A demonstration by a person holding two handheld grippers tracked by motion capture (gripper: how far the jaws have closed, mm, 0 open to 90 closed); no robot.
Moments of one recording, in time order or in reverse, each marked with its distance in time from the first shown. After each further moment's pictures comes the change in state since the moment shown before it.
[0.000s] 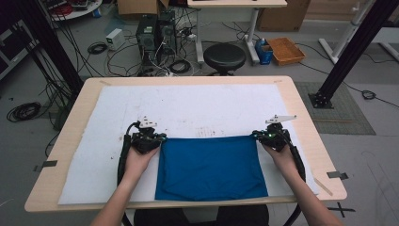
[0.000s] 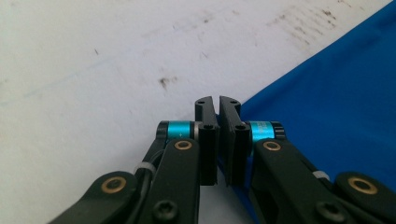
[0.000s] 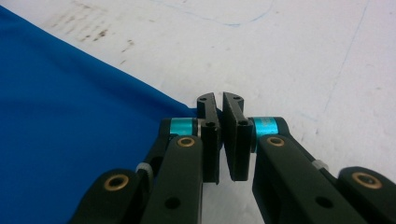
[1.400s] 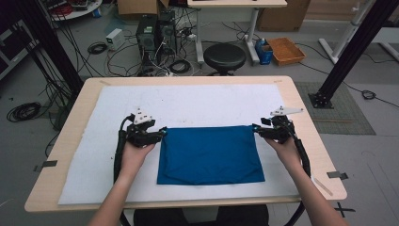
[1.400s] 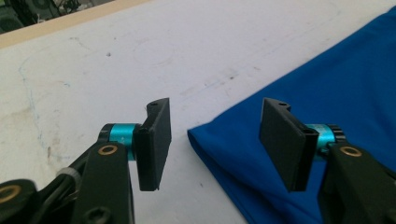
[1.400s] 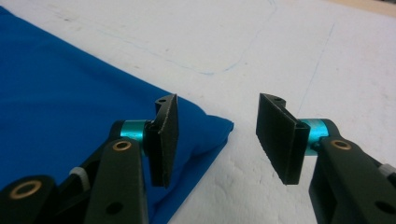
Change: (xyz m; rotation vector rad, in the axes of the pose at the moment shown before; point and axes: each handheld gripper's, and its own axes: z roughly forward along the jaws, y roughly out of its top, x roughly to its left) left arm -0.007 0.007 -0.034 -0.150 0.086 0.059; right arm -0.007 0.014 -0.020 -0.115 -0.035 -0.040
